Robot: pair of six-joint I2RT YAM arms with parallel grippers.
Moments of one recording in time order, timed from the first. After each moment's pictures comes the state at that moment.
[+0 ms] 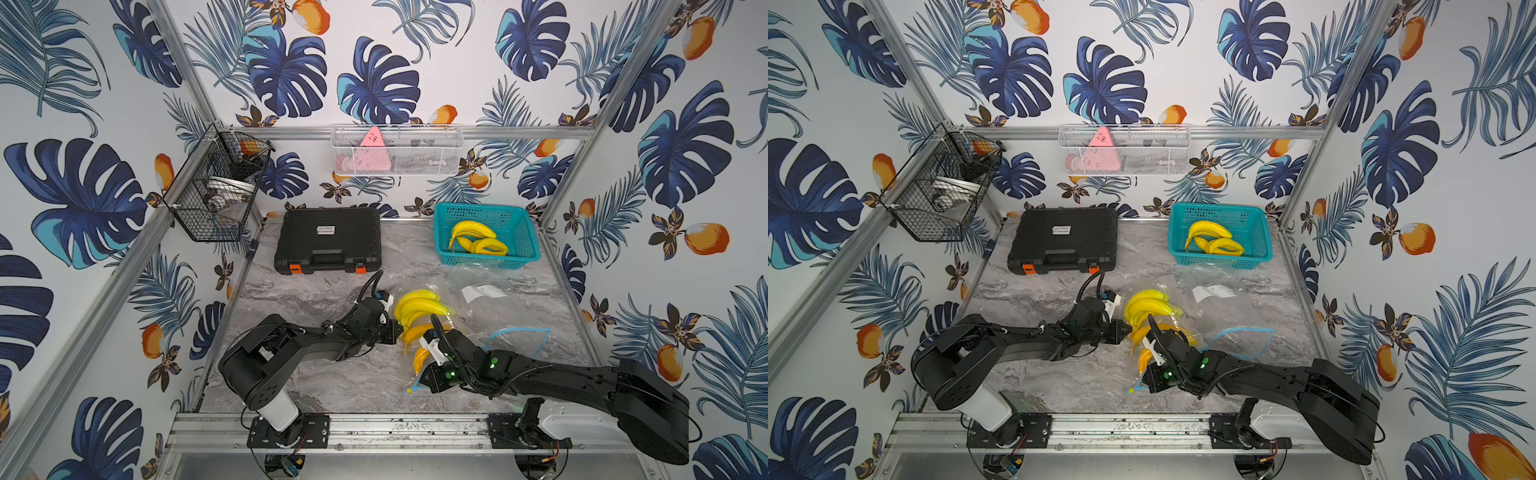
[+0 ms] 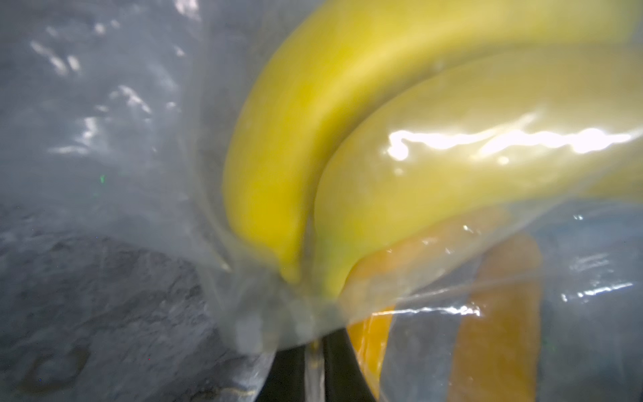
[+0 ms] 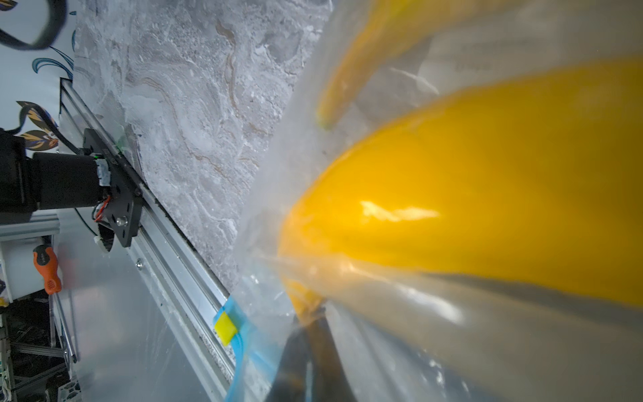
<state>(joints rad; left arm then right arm) -0.64 1.61 0.59 0.31 0.22 -0.66 1.01 1.20 0.46 -0.16 -0.25 0.69</state>
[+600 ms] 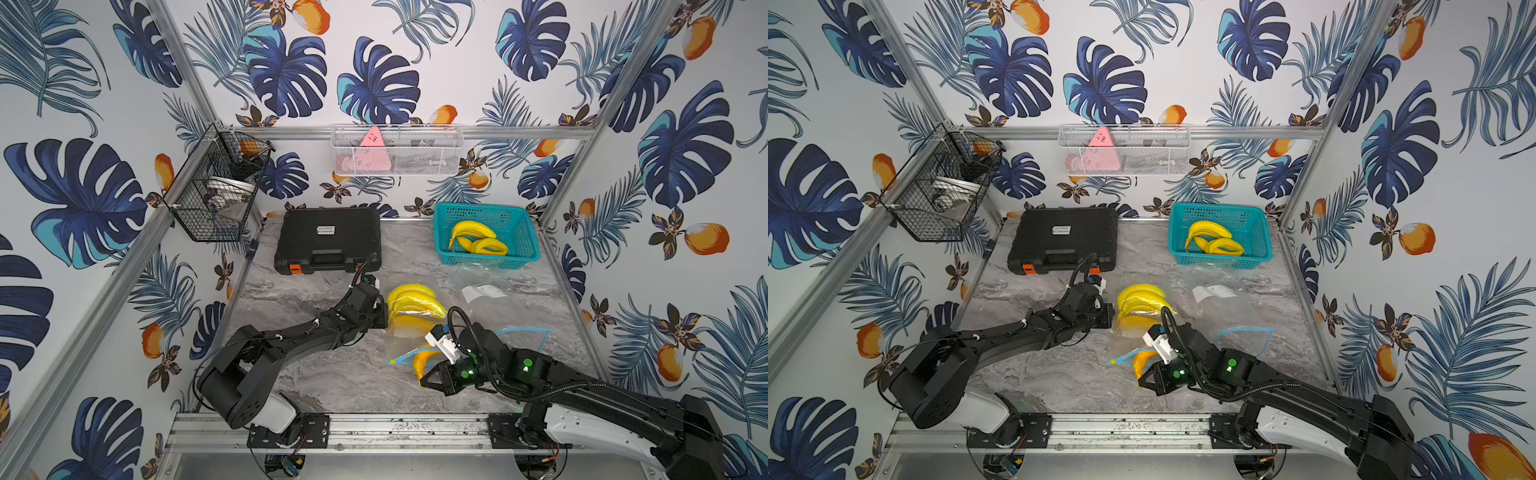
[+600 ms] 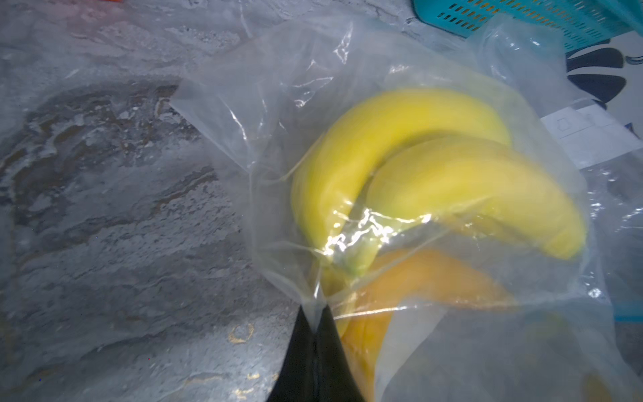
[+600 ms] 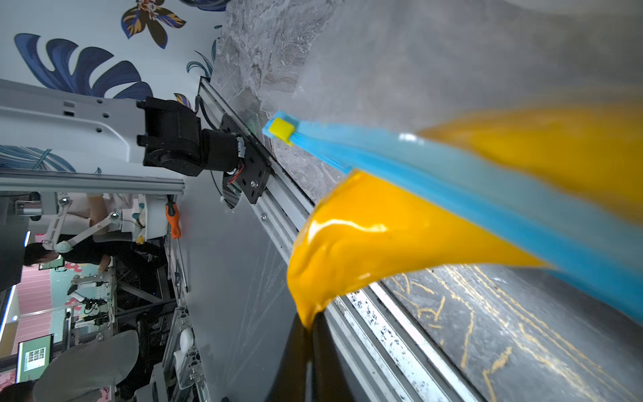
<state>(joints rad) -0.57 1.49 0.72 -0.02 0.01 -0.60 1.01 0.89 0.55 -0.37 -0.45 0.76</state>
